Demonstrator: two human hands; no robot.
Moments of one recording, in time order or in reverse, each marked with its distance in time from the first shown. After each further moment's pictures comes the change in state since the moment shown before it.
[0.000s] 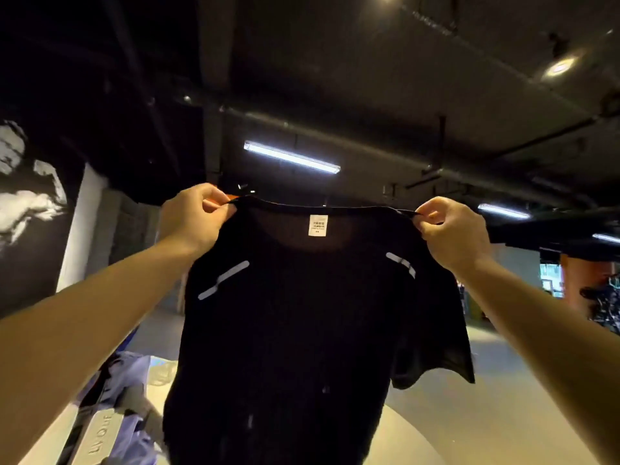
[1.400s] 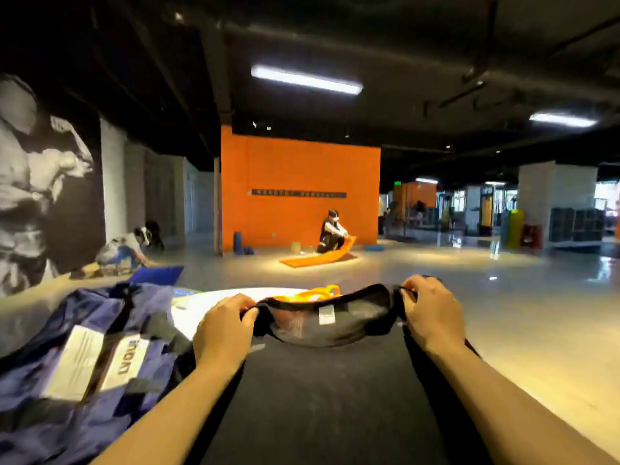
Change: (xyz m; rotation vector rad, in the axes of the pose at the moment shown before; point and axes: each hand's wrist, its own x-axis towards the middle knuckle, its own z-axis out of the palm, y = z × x) left_hand -0.177 -0.184 0.109 0.464 -0.286 -0.231; right_hand -0.151 0.175 0.174 -0.313 -0.314 0.147
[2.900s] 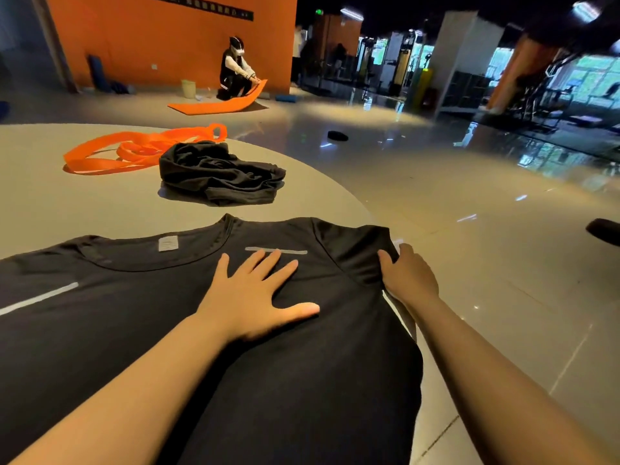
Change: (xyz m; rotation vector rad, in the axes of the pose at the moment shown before) left_hand -0.127 0.068 0.201 0.328 -1.080 0.459; right_hand -0.097 0.220 0.043 -0.261 -0.419 0.627
